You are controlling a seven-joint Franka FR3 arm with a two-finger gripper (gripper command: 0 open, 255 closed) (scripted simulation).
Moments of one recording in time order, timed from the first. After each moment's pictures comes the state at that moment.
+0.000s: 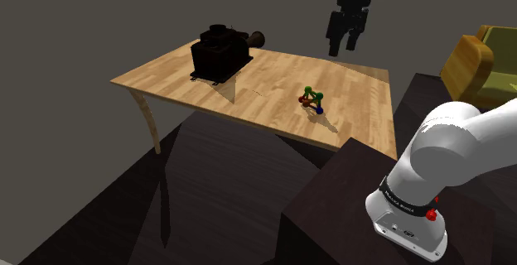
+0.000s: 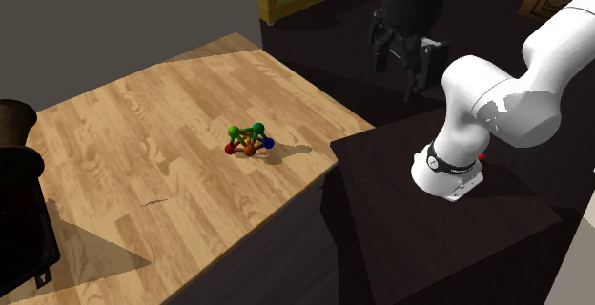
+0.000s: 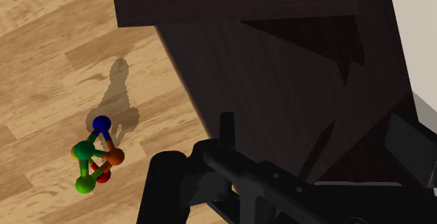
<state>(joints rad) 0.01 -0.74 -0.07 -2.27 0.03 1.46 0.00</state>
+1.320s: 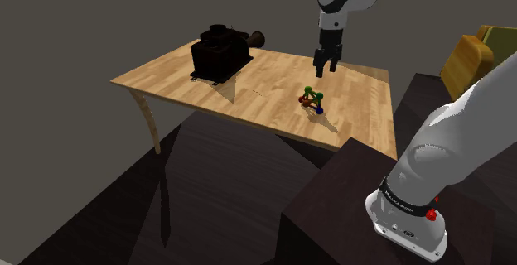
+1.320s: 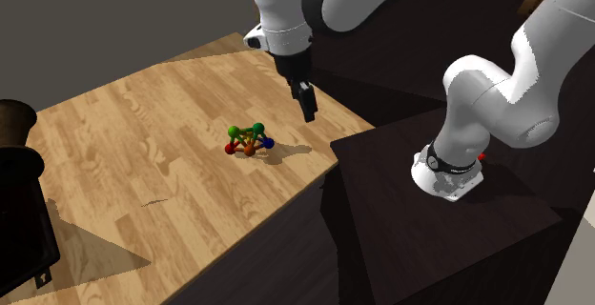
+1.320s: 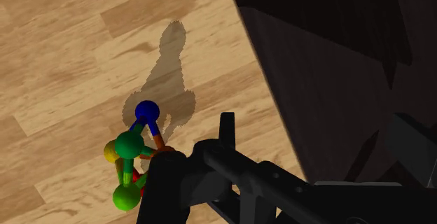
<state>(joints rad) -0.05 -0.26 -0.33 -2.25 -0.05 1.83 -0.30</state>
